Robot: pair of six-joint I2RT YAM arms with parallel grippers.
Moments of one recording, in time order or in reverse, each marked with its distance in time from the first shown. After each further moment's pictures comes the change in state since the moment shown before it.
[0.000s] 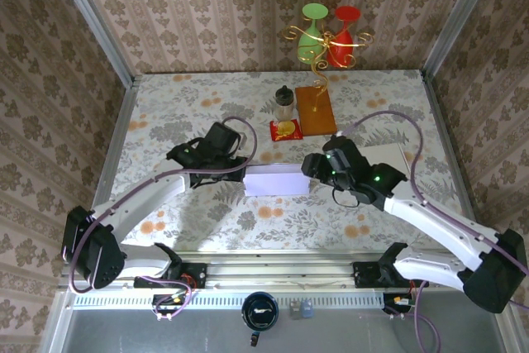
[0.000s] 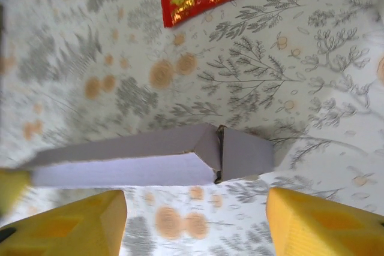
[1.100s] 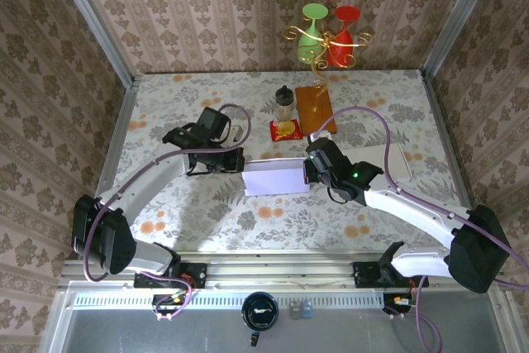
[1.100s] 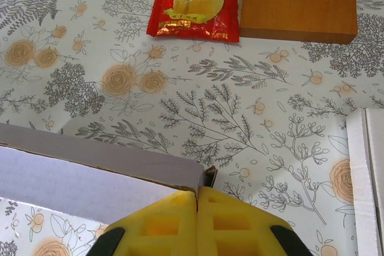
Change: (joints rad) left arm 0.139 0.101 0.108 -0.093 0.251 0.039; right arm 0.068 0.186 -0.025 0.159 0.183 -0.525
